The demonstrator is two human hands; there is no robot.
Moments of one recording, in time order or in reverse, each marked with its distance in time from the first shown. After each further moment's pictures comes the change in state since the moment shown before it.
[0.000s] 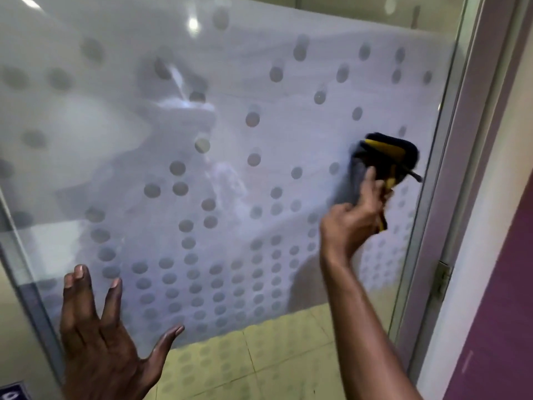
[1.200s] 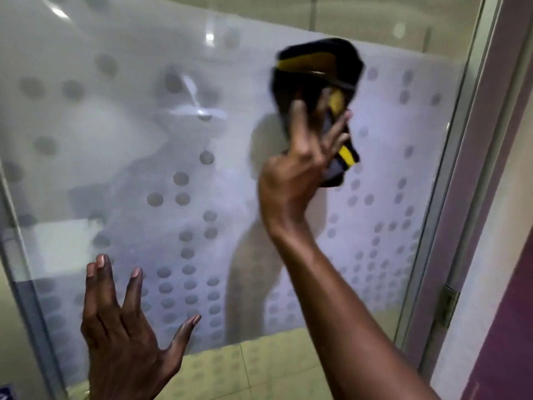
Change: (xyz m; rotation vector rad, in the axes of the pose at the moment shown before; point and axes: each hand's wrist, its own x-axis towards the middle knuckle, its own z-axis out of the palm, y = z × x) left_hand 0.026 0.044 0.003 0.000 0.044 -0.067; right_hand -0.019 -0.109 0.057 0.067 -0.237 -0.423
